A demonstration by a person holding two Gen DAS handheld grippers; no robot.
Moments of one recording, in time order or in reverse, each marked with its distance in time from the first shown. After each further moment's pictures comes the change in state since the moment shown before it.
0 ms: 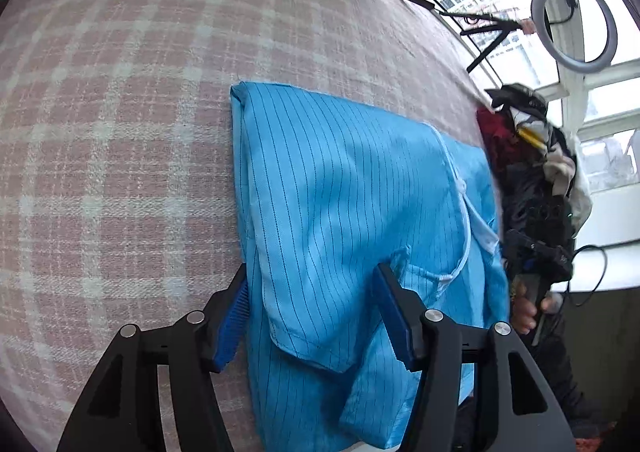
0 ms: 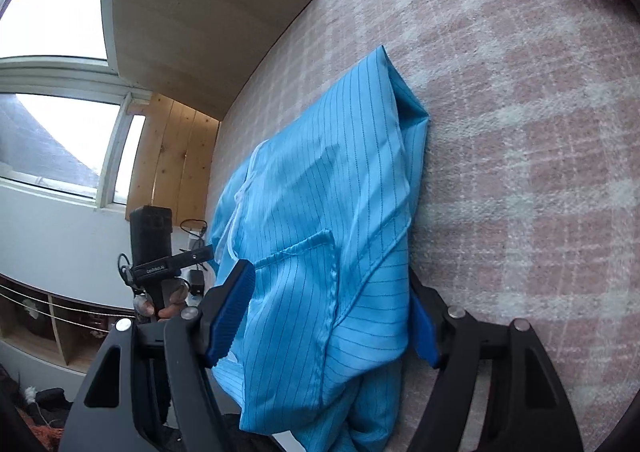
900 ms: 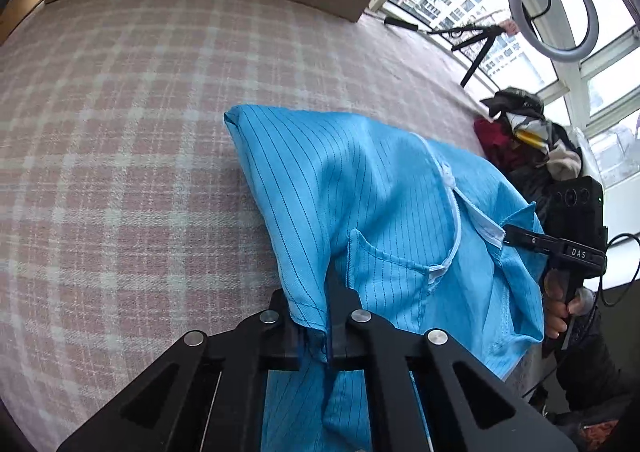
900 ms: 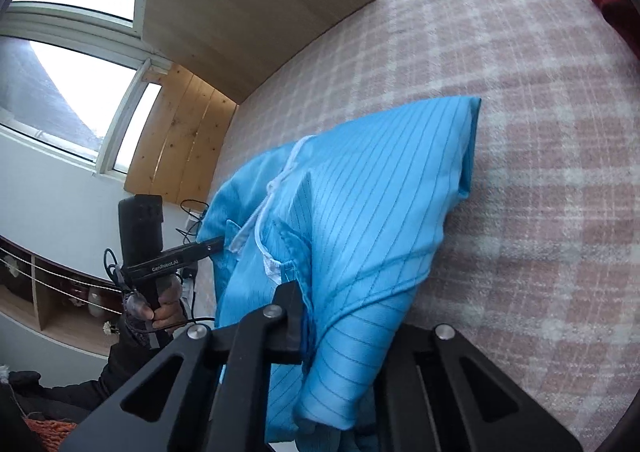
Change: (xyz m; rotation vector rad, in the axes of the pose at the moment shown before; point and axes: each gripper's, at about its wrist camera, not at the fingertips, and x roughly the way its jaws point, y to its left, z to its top) left arm -0.033 -0.023 -0.027 0.096 -0.158 0.120; right arm 0.021 0.075 0.003 -0.206 0.004 -0.063
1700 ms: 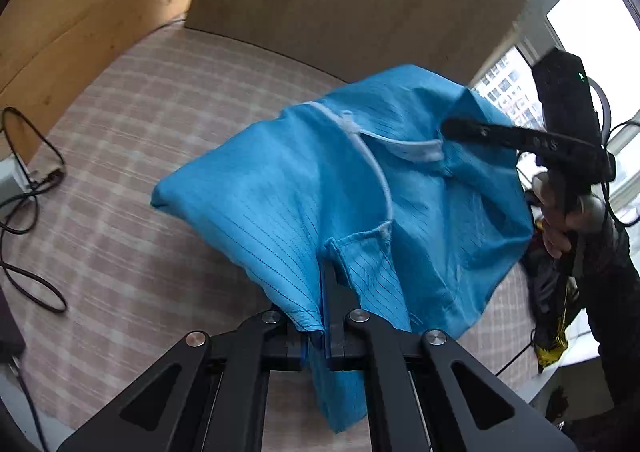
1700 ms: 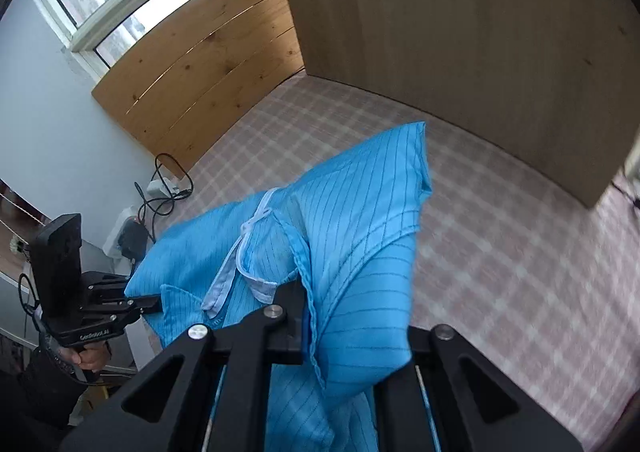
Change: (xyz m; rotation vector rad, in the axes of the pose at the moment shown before) left arm -0.113 0.130 -0.029 -0.166 -0.284 0.104; right arm 0.212 0.213 0.174 -0.575 0.167 -0.278
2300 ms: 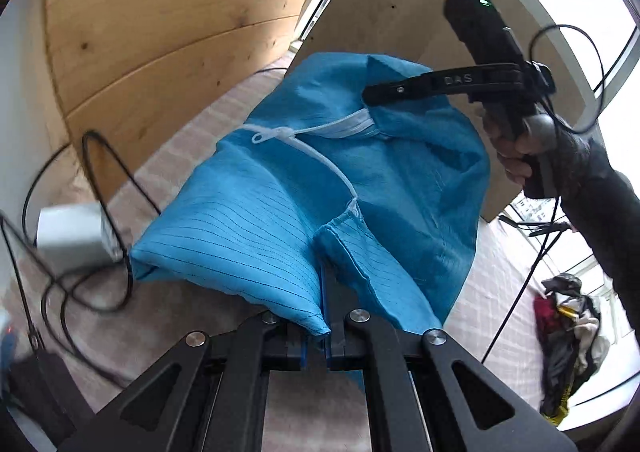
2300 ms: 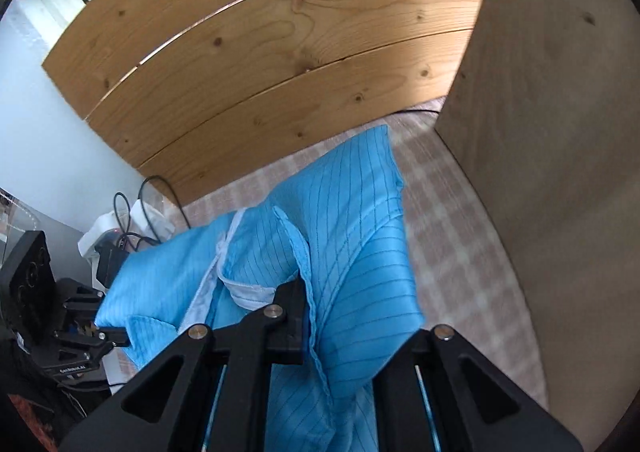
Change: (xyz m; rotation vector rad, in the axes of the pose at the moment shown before) left arm 0.010 0.092 0.057 -0.164 -0.178 0.067; right arm 0.175 0.074 0.194 -0.400 0.253 0.080
